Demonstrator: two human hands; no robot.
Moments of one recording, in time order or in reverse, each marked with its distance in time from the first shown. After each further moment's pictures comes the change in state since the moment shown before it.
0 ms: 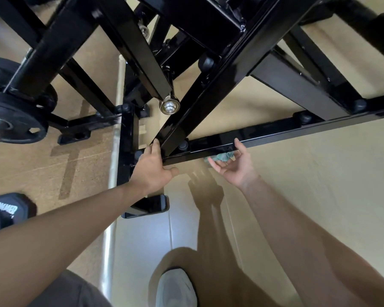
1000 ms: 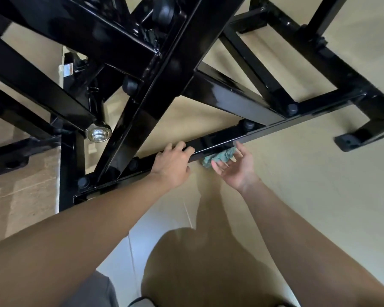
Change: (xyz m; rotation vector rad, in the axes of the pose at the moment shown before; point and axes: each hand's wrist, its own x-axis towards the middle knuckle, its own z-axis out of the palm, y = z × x) left_hand 0.069 0.133 0.087 0.572 -0.051 0.510; right_hand -0.027 -0.105 -0.036 -0.038 0.144 -0.203
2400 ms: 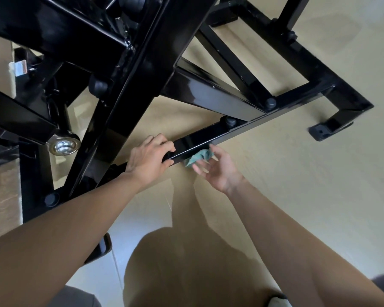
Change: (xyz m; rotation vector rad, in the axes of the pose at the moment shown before) left_hand 0.028 -0.028 0.011 -0.170 0.223 0.141; right_hand 0.004 0.010 -0.003 -0.154 -0.016 -0.042
